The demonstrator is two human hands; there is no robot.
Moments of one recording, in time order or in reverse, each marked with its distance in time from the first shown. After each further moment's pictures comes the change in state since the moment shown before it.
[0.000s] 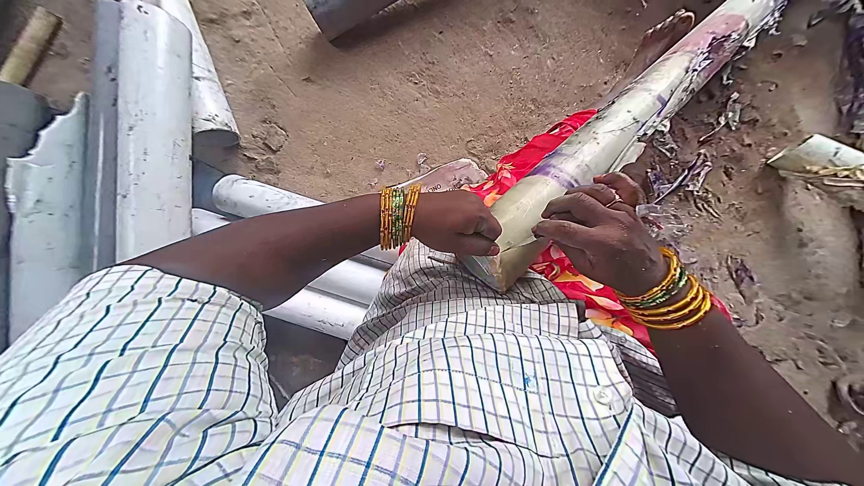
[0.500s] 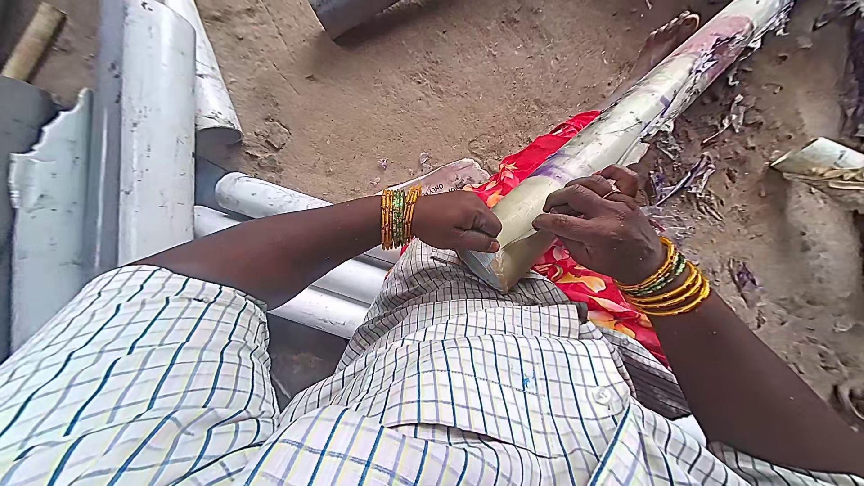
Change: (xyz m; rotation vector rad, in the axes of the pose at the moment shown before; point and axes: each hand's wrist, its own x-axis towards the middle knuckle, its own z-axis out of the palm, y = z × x) left_hand -0.006 -0.008 0.005 -0.170 0.070 -0.018; right_hand 0.008 0.009 0.004 -0.010 -0.025 -0.030
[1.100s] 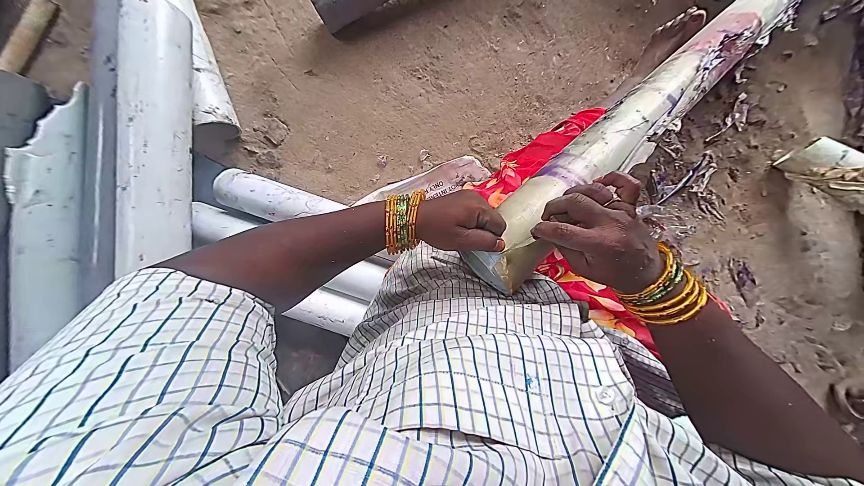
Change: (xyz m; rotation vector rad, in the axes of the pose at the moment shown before) left_hand 0.001 -0.004 0.011 -0.054 0.116 0.025; right_hand -0.003 -0.009 0.002 0.021 0.035 -0.011
